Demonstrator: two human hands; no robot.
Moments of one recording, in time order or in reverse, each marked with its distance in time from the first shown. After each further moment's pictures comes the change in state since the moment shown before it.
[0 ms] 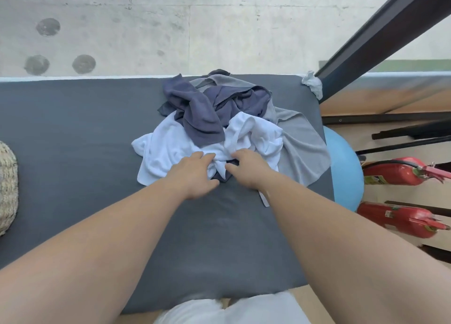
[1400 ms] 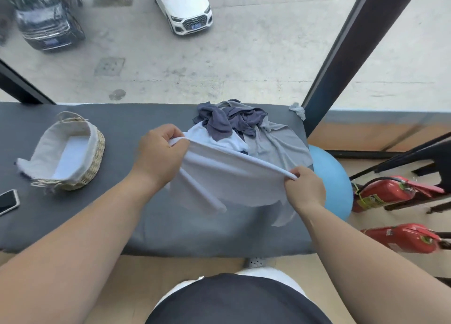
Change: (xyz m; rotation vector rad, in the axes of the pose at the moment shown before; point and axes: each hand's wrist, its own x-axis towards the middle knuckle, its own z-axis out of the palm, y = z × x) left_hand -0.319 0.086 -0.020 -0.543 0.936 -0.032; right_hand -0.274 0.097 -0.003 0.257 0.628 0.091
